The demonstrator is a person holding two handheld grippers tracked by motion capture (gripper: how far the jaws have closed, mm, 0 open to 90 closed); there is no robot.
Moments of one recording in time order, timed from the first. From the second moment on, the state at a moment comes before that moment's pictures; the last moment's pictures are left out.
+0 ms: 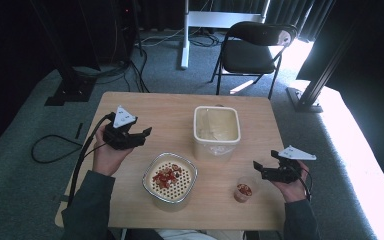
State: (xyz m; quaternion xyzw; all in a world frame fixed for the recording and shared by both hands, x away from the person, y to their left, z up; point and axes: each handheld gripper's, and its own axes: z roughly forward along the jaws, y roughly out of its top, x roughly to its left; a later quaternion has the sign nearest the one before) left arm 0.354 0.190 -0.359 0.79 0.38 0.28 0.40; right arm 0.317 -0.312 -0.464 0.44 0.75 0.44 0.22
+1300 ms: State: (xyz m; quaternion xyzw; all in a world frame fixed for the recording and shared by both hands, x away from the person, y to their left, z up) left arm 0.328 0.231 -0.394 0.76 0.42 0.26 0.42; right arm 0.245 -0.266 -0.497 0.33 0.79 0.49 0.15
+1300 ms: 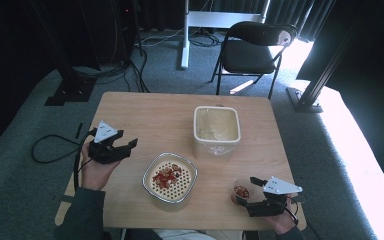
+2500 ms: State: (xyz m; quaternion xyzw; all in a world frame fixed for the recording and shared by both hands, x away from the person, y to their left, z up) left arm 0.245 0.218 -0.493 0.82 0.37 0.14 0.41; right arm 0.262 -0.268 -0.517 0.33 0.79 0.48 0.18
